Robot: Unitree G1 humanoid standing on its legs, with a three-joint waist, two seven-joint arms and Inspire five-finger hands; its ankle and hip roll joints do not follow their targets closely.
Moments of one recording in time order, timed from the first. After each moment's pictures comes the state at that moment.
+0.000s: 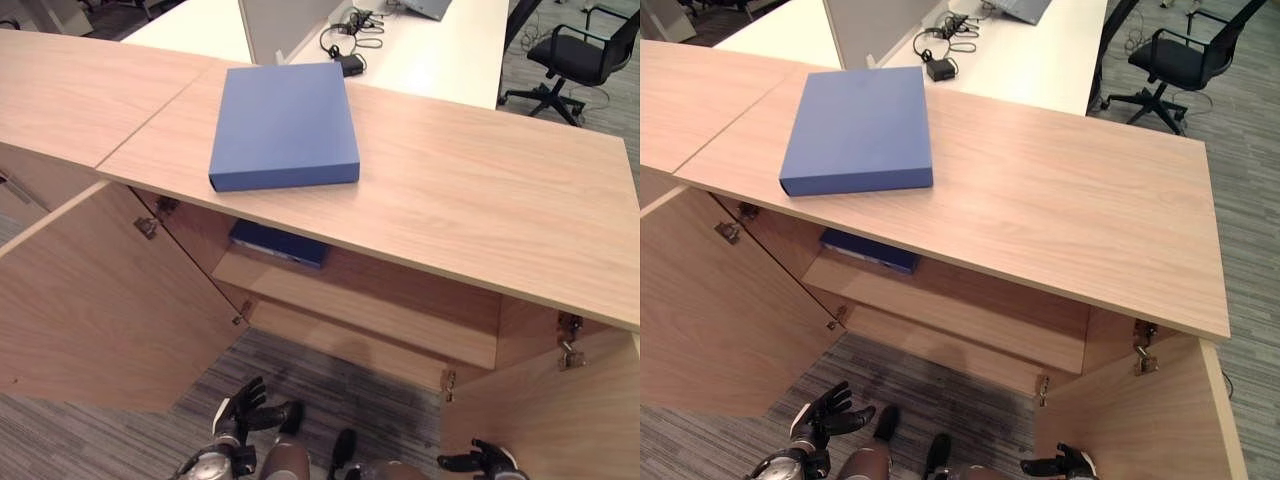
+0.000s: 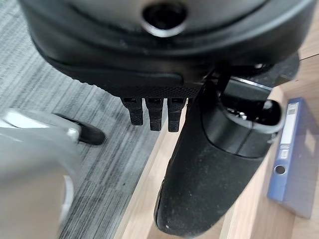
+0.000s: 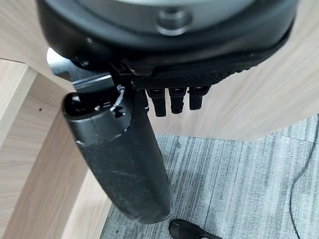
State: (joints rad) left arm 0.18 0.30 -0.15 0.55 -0.39 -0.01 0.10; right arm -0.04 -0.29 0.18 1.21 0.28 0.01 -0.14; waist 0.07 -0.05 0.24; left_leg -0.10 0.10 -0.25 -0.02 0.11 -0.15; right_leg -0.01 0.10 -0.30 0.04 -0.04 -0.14
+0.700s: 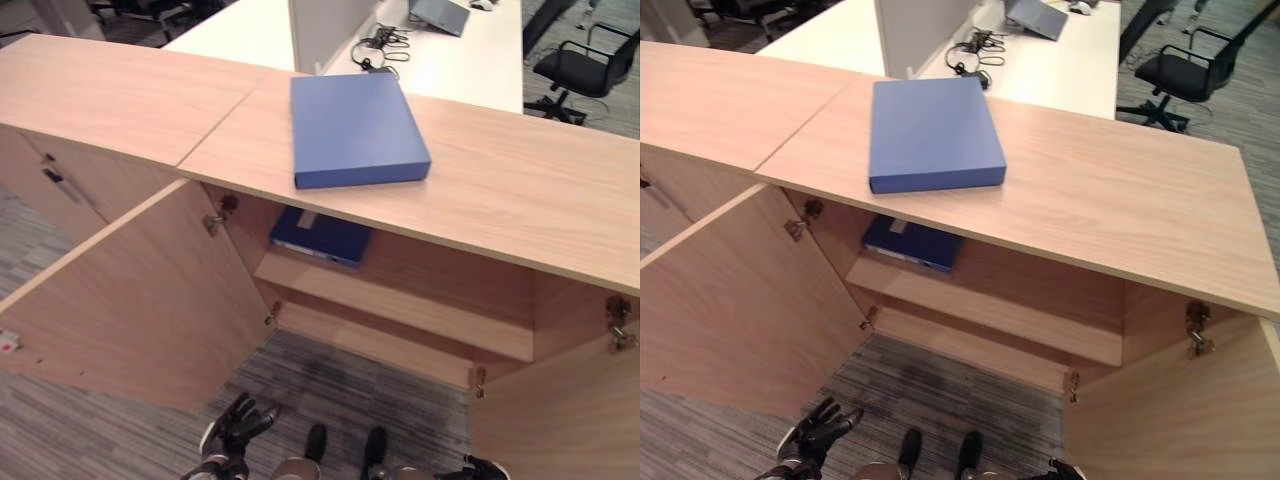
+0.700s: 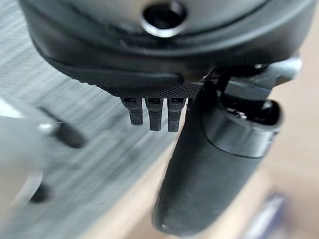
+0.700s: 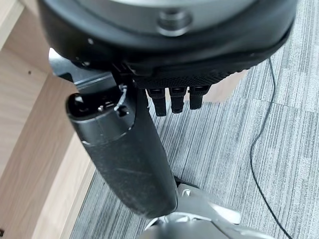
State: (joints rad) left arm 0.34 0.28 0.00 0.34 -0.74 0.00 0.13; right arm 0.04 -0.26 0.18 1.14 0.24 0.06 -0.11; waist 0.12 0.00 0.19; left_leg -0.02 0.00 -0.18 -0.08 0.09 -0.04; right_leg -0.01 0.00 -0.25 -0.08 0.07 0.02
